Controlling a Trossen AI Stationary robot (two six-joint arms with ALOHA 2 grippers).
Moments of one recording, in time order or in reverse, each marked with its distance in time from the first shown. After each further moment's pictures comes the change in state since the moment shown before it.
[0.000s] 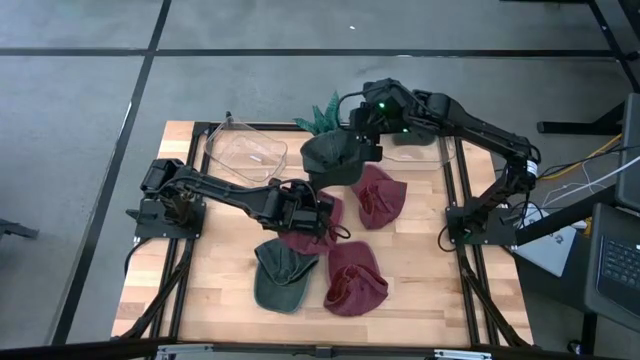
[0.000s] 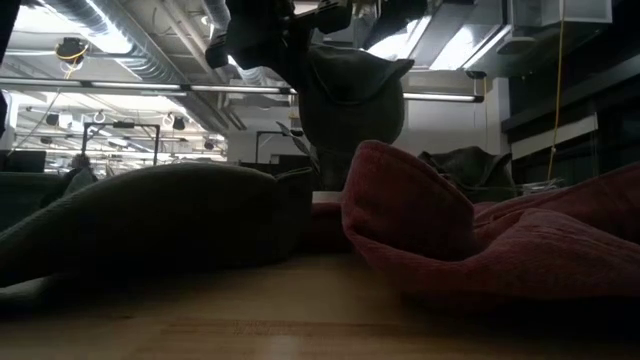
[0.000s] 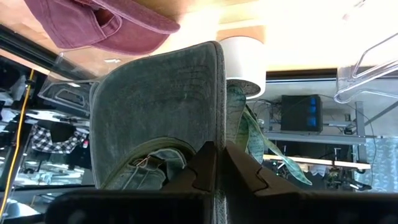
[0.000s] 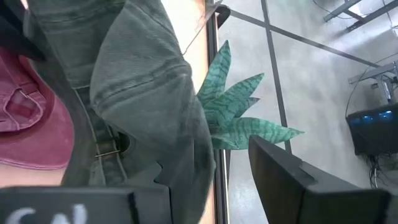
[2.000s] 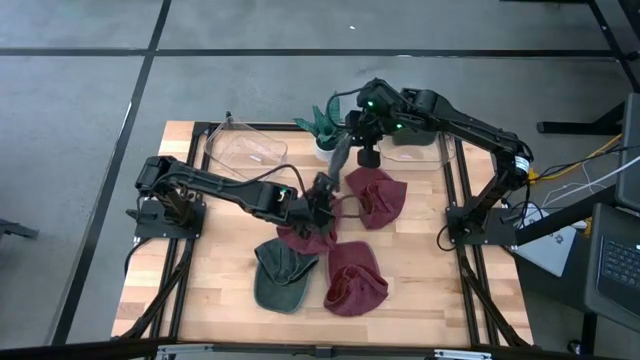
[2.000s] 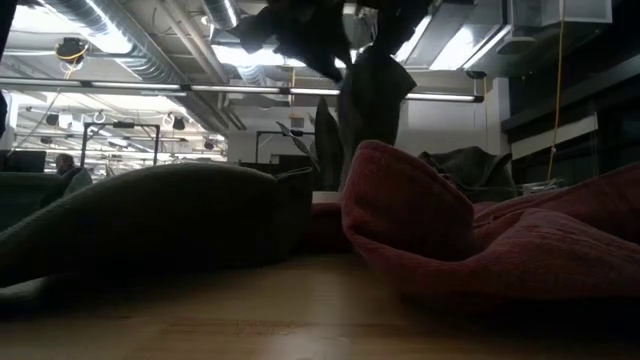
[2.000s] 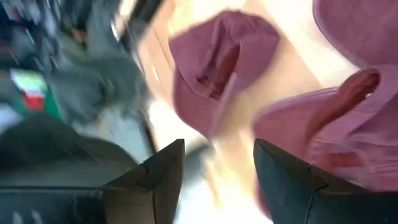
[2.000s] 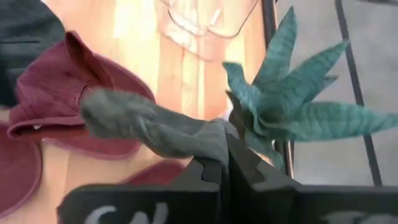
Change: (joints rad) left arm 0.023 -0.048 0.000 0.248 0.425 -1.206; right arm -0.052 0.062 0.000 -0.092 -0.228 0.117
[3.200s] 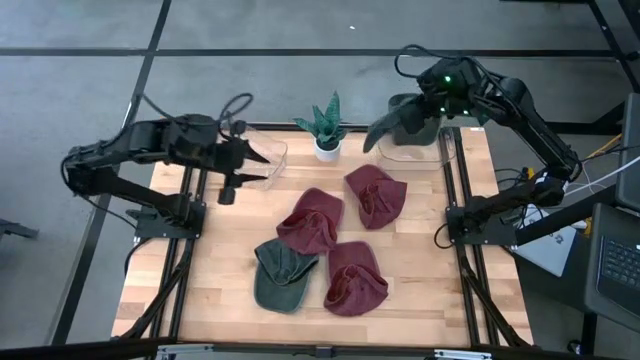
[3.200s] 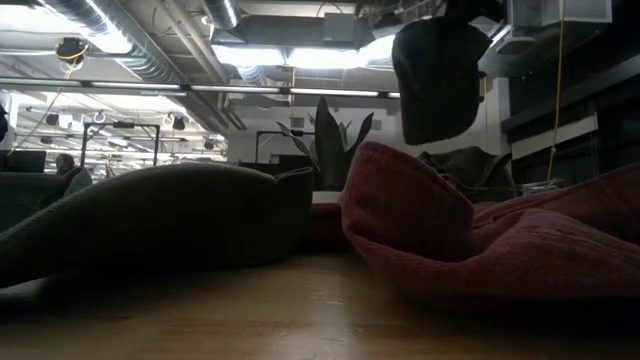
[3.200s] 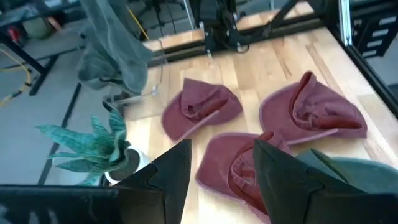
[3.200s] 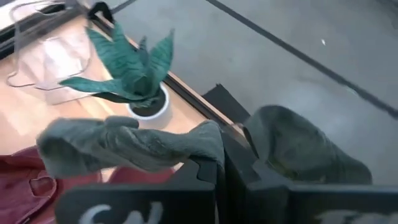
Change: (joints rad) left arm 0.228 -0.653 -0.004 -0.311 0.505 -0.401; right arm -0.200 -0.313 0.000 -0.185 0.271 0.593
